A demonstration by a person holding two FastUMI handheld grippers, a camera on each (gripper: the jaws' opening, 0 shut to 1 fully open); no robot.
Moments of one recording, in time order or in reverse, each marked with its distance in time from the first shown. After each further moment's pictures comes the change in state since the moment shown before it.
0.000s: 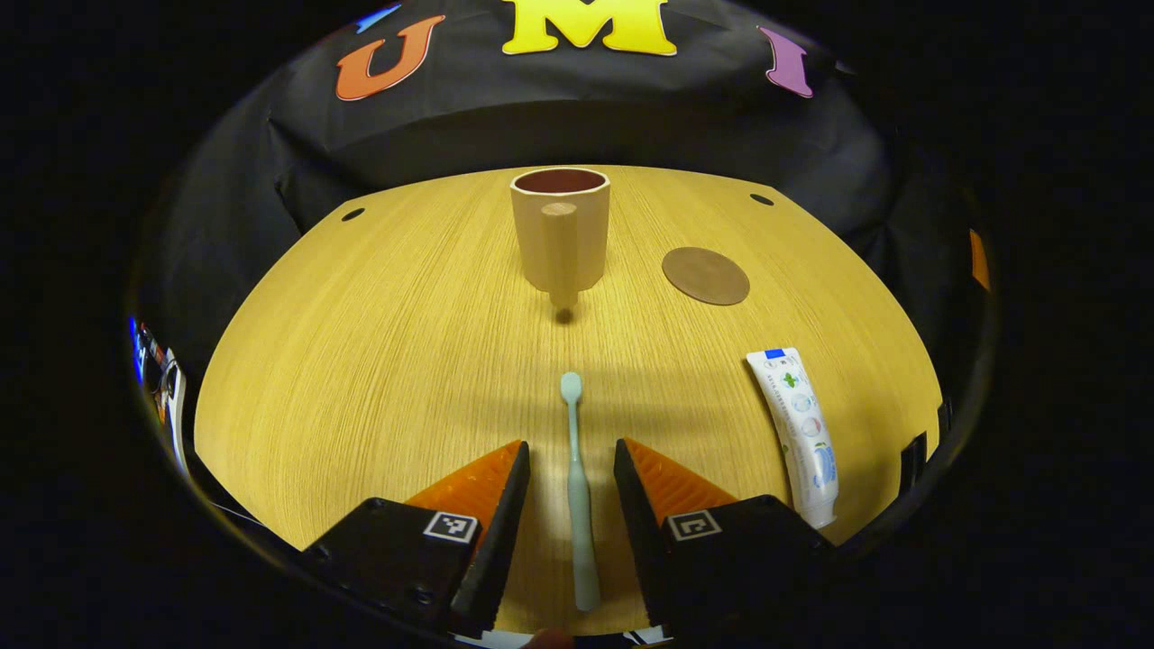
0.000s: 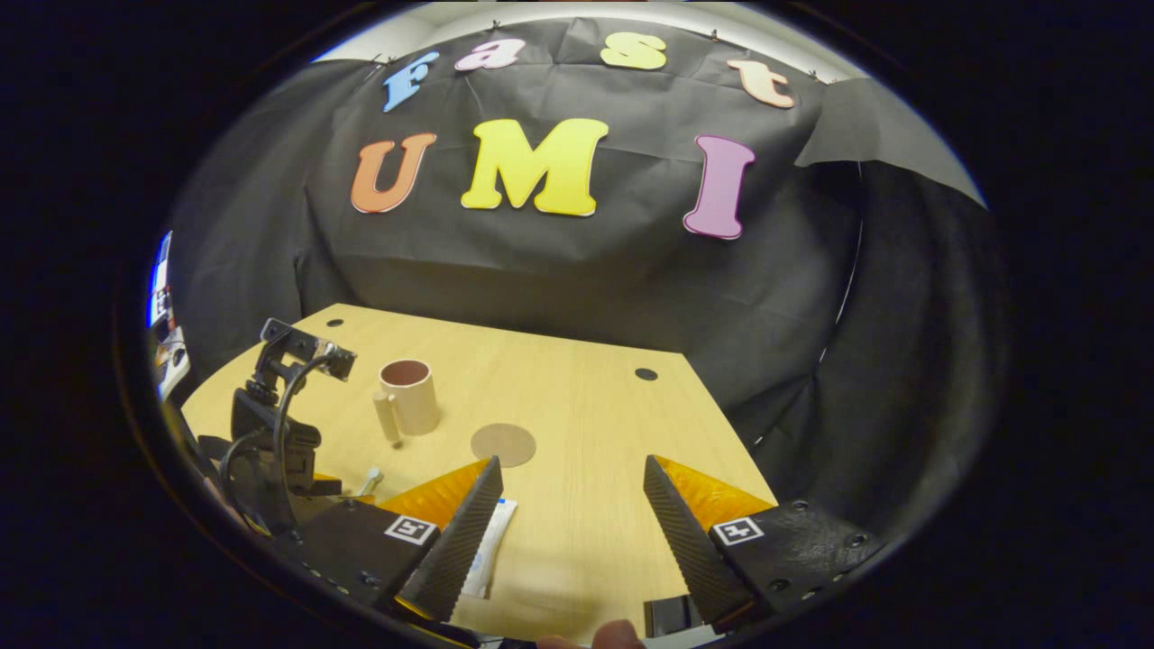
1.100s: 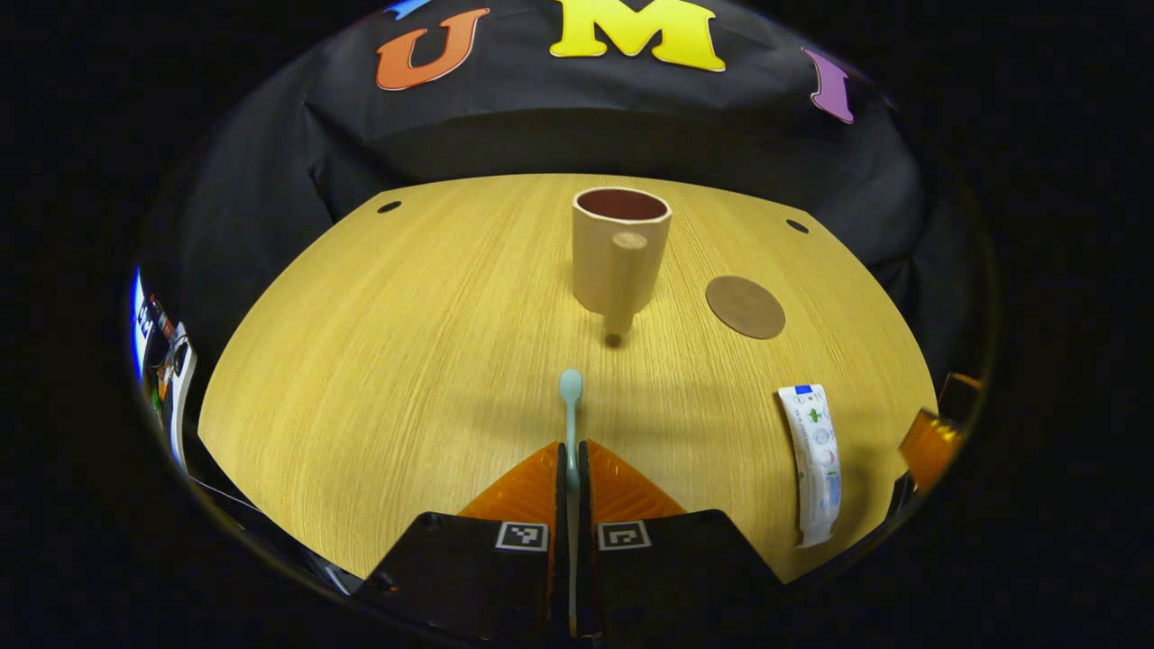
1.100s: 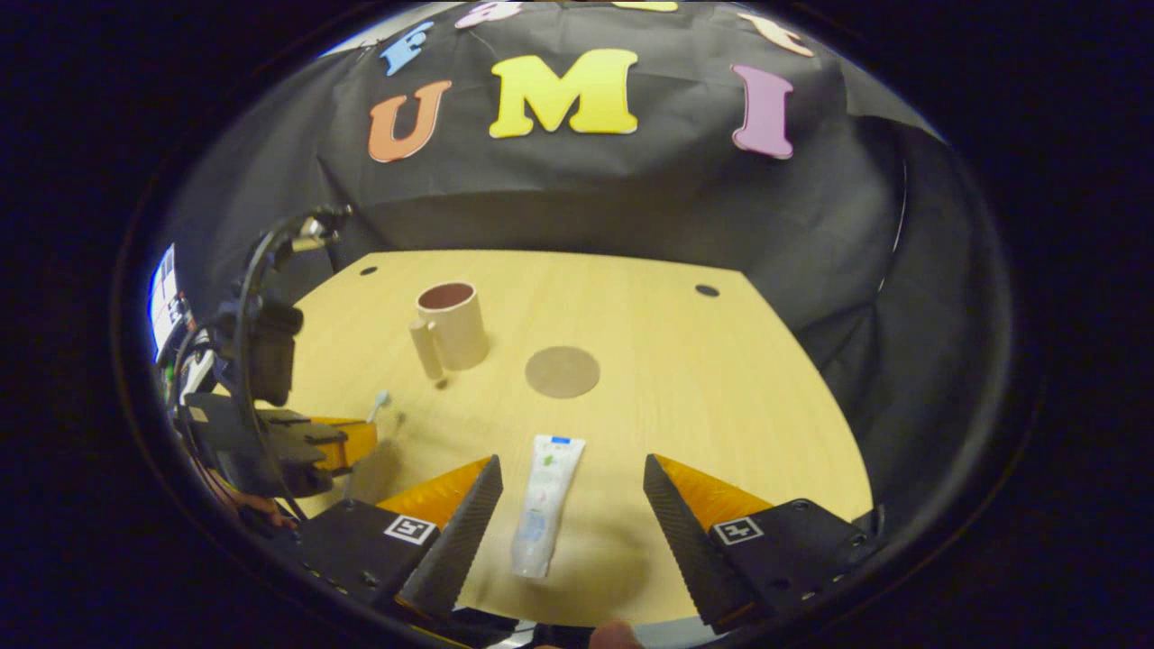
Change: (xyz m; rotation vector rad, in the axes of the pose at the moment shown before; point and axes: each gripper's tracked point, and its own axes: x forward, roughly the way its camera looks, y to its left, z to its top) left arm -0.011 0.037 0.024 -0.100 -0.036 0.070; right arm 0.028 0.068 -0.086 0.052 0.303 0.153
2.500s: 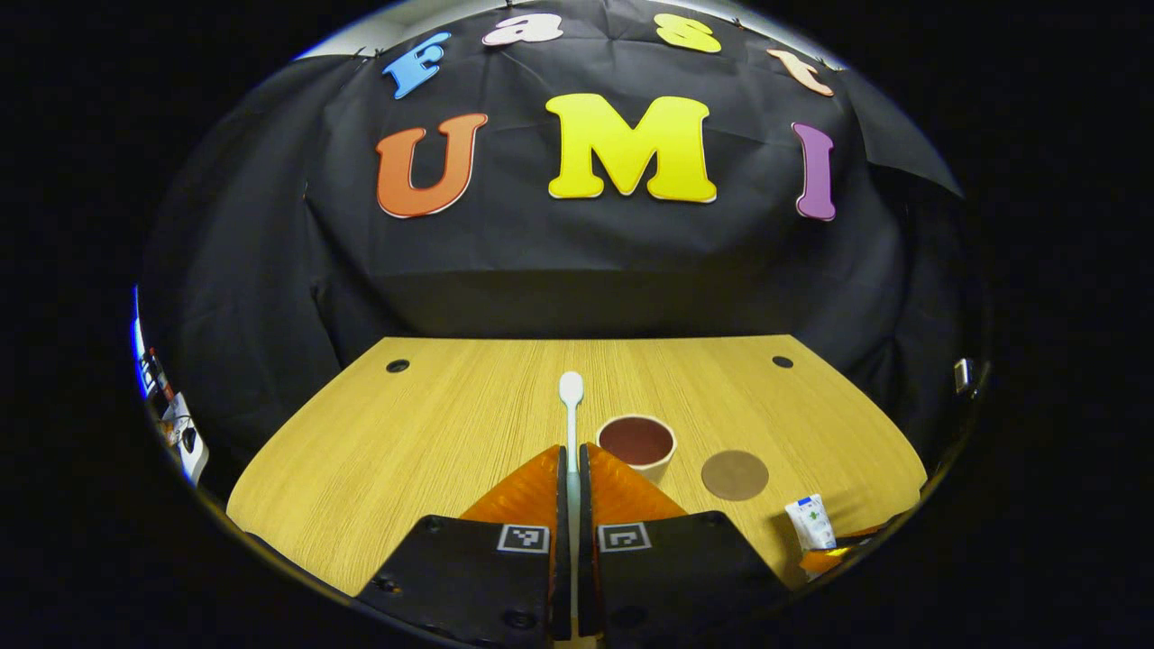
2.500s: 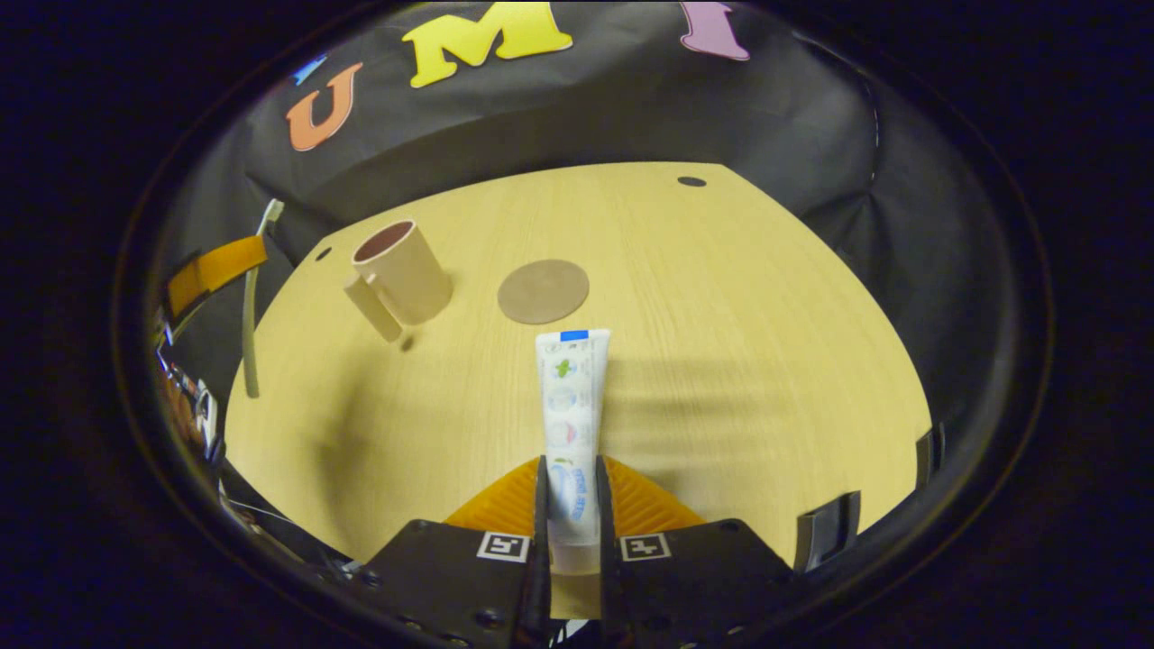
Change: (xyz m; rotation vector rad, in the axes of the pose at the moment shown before) left arm -0.036 0.016 0.189 0.057 -0.476 -0.058; right arm 0.034 -0.009 -0.031 0.202 0.213 -0.032
